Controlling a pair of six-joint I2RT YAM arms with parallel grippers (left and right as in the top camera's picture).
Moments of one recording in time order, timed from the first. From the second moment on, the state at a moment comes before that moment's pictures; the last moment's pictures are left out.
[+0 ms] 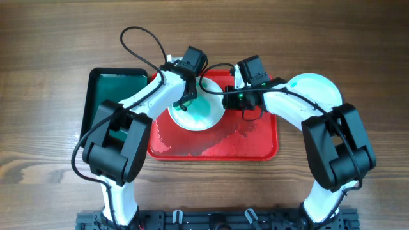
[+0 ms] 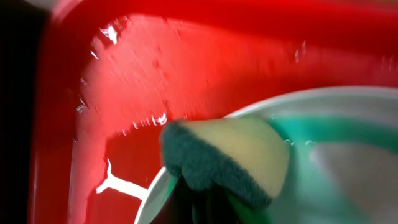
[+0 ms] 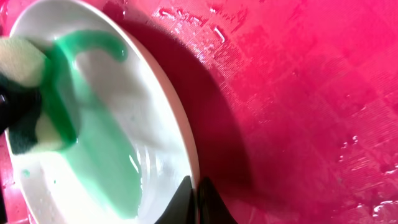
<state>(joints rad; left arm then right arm) -0.45 2.02 1.36 -0.72 -0.30 -0.57 0.39 1.93 1.10 -0.33 -0.37 0.45</state>
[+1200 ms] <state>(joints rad) -0.41 2.04 1.35 -0.54 0.46 -0.44 0.38 1.93 1.11 -0.37 -0.37 0.47</state>
